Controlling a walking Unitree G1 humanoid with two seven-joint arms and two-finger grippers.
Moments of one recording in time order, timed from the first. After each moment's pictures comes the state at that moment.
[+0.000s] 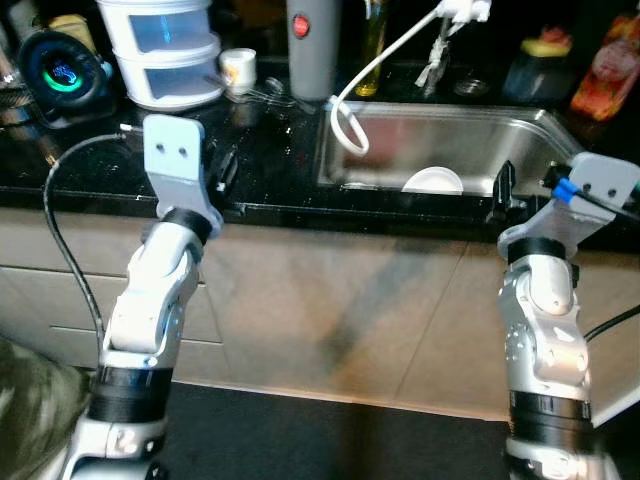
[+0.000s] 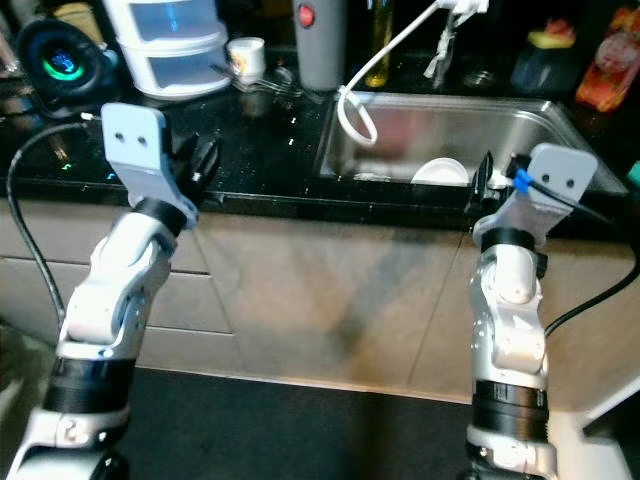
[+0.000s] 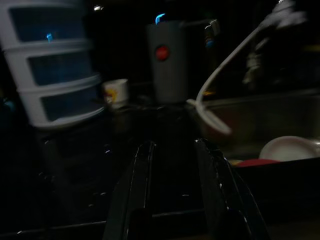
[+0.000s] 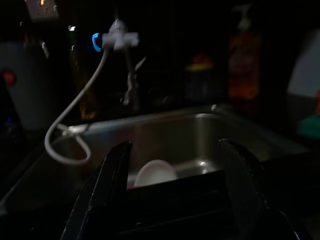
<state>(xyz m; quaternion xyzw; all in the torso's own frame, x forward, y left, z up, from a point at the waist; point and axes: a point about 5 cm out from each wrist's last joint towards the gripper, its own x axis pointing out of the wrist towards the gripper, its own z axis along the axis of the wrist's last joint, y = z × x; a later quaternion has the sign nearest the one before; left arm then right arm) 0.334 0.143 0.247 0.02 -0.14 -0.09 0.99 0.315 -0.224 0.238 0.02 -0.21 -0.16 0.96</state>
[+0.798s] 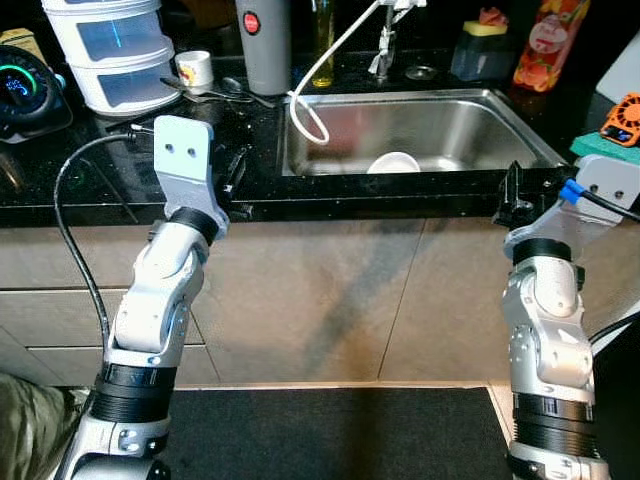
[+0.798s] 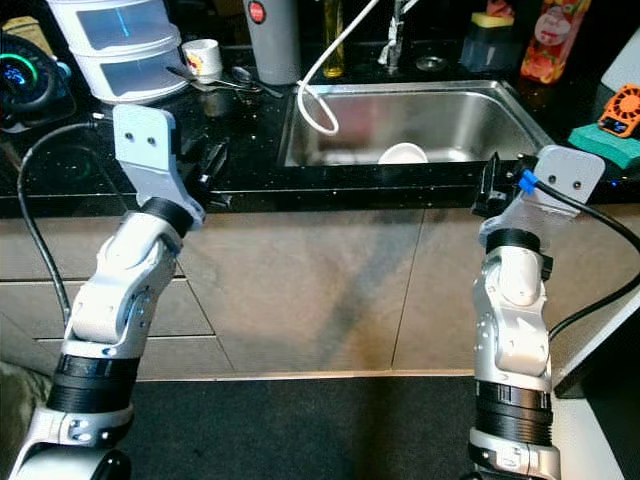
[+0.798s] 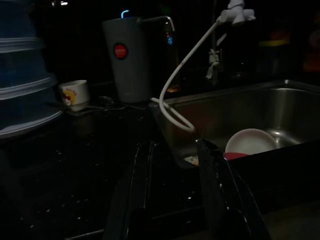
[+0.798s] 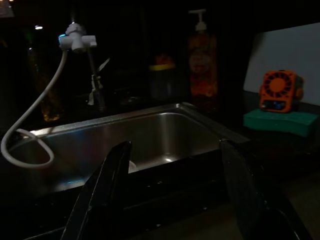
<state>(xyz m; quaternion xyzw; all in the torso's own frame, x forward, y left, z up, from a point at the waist) 0.335 0.141 0.249 0.02 -0.14 -0.10 0.98 0.314 -0.225 0.241 0.02 -0.22 -0.16 0.96</state>
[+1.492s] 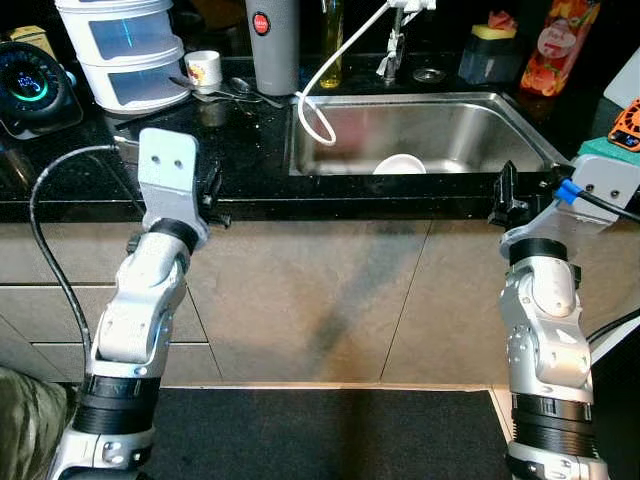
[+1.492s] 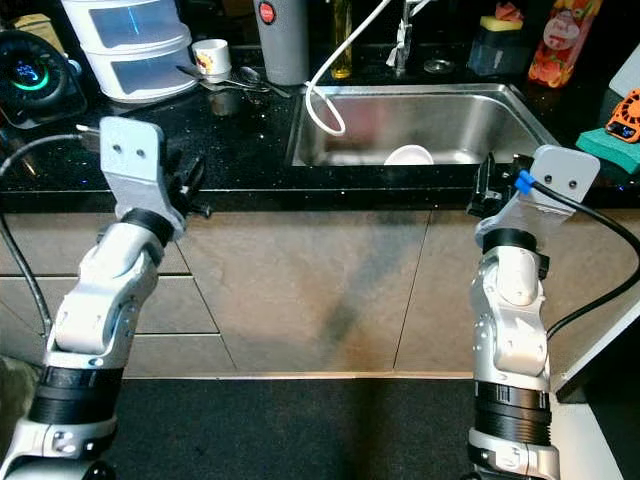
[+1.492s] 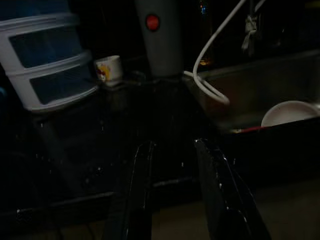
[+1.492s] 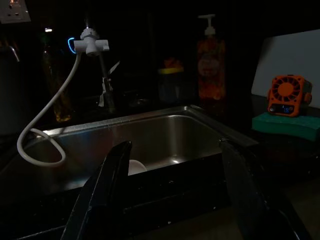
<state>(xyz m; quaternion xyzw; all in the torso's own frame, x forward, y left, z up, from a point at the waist) 0.331 0.163 0.231 0.06 -0.10 -0.04 0.99 0.315 -0.223 0.241 0.02 -0.22 -0.14 0.96</state>
